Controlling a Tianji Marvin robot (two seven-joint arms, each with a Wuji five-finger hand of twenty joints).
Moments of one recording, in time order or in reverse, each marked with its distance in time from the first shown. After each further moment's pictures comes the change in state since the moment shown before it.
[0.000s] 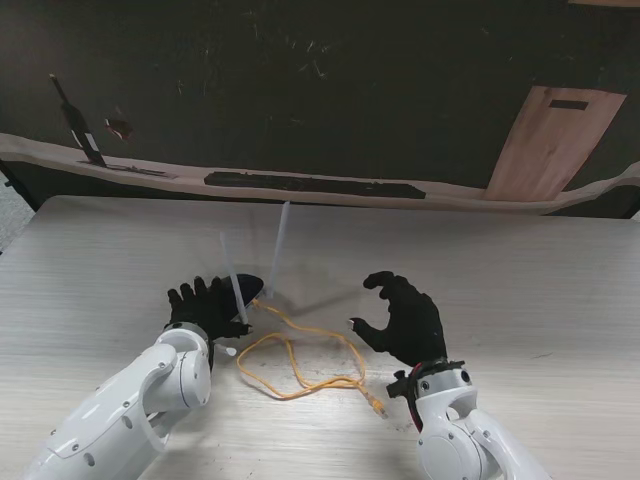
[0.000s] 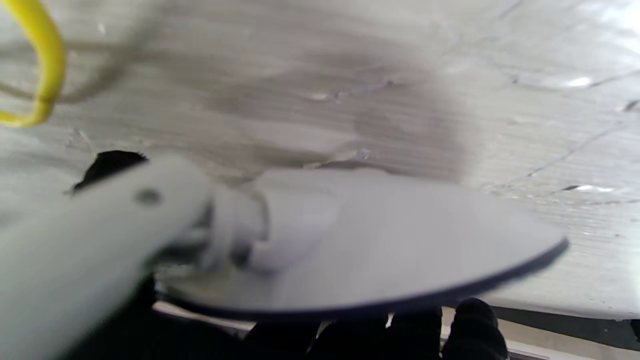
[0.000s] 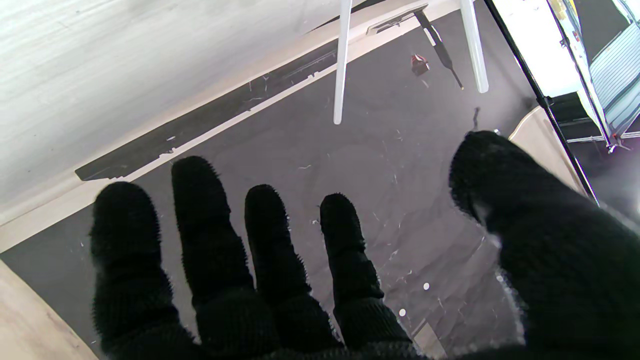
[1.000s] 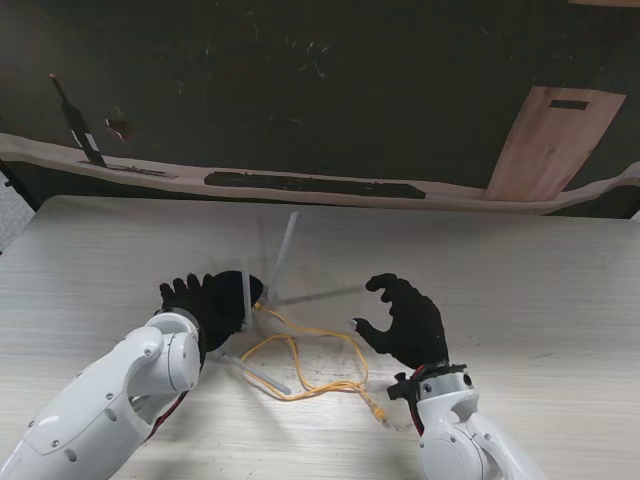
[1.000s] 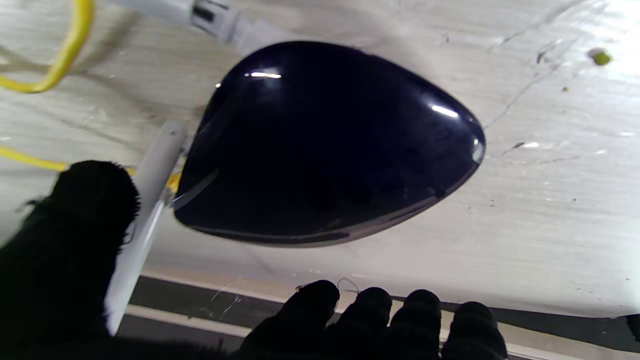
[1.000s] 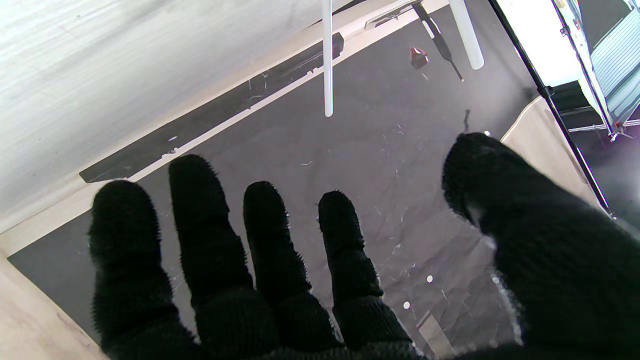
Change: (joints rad) left arm 0.004 0.043 -0.054 -0.123 0.067 0.018 -0.223; right arm -0.012 -0.005 0.007 0.004 0.016 -0.018 -0.018; left_hand -0.209 -0.101 0.355 -0.127 -0.002 0.059 -0.015 -0.026 0.000 0.011 0.000 -0.001 -0.001 -0.008 -0.017 -0.073 0.002 -0.005 -0.004 -0.100; right_hand 0.010 0.001 0.027 -0.001 0.024 0.009 0.000 0.000 0.036 0.000 0.001 0.000 0.014 0.010 0.016 0.000 0.018 0.001 0.000 0.000
